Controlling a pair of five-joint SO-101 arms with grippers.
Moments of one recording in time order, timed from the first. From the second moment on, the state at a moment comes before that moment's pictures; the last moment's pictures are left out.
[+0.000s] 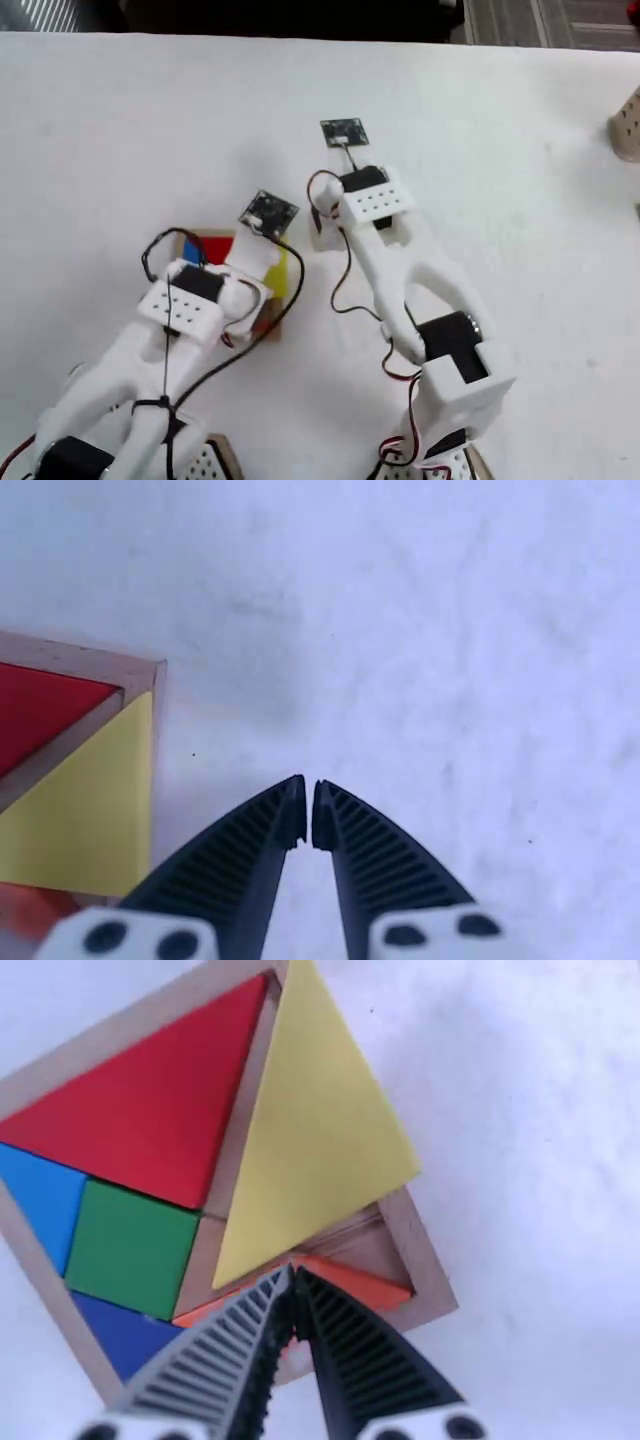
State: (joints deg) left arm 16.6 -28.8 58.8 54.1 -5.8; right arm -22.6 12.4 10.0 65.4 -8.5
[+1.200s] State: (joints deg) left arm -0.7 -12.4 48.2 49.4 2.8; right arm -23.4 14.5 10.0 56.0 5.7
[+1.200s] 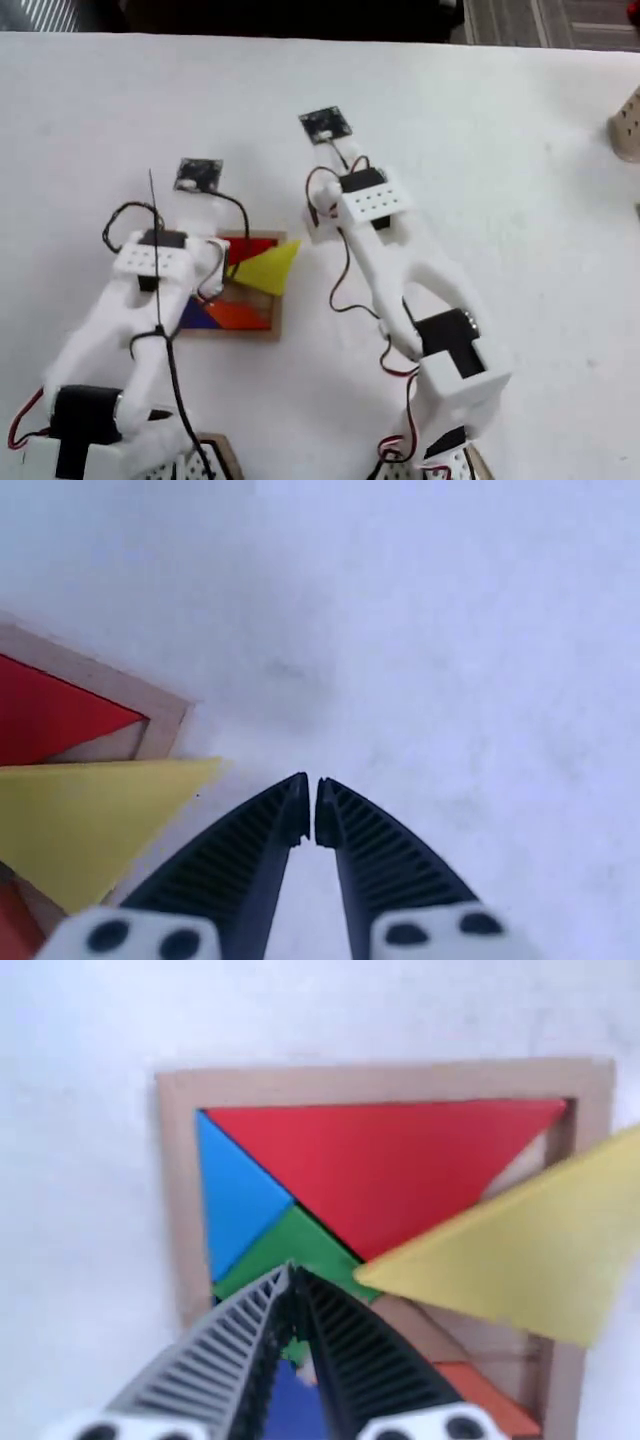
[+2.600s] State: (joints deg) left arm -9.9 -12.4 44.3 53.4 5.6; right arm -28.9 18.1 10.0 52.7 24.1
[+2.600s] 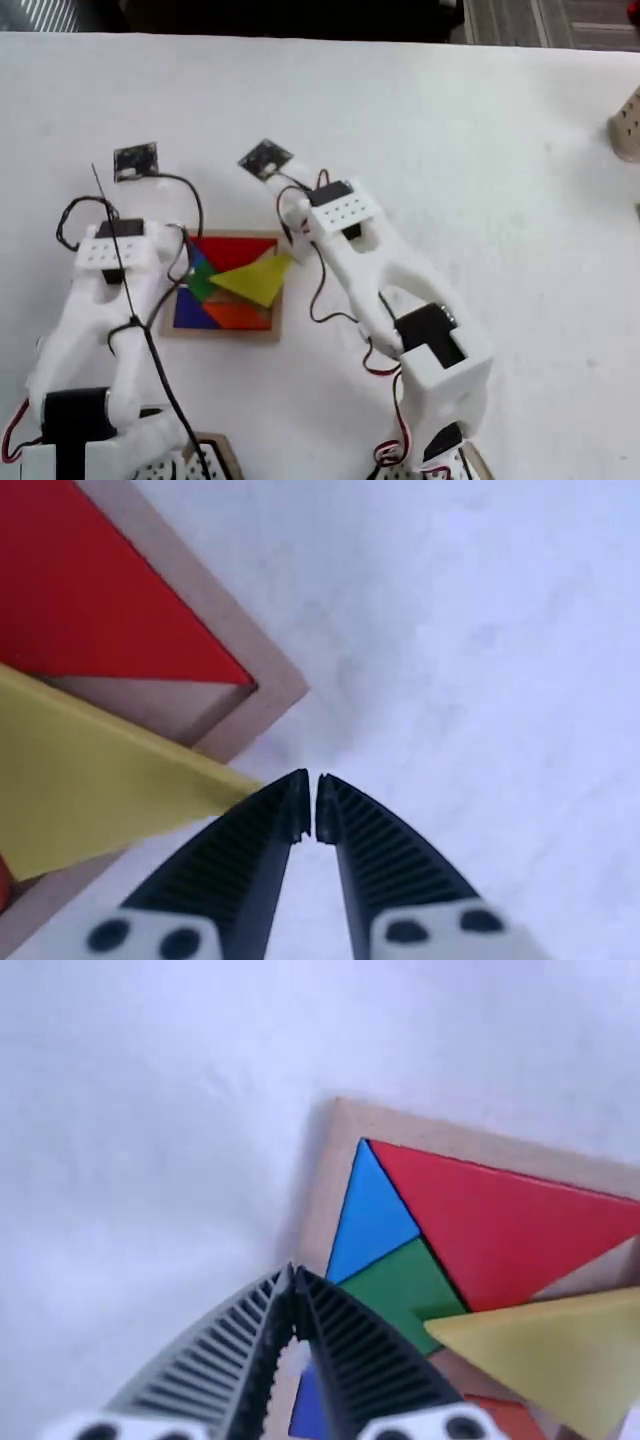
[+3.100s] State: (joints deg) left arm 2.5 -12.4 45.0 56.8 -1.6; right arm -28.9 18.0 12.7 45.4 21.5
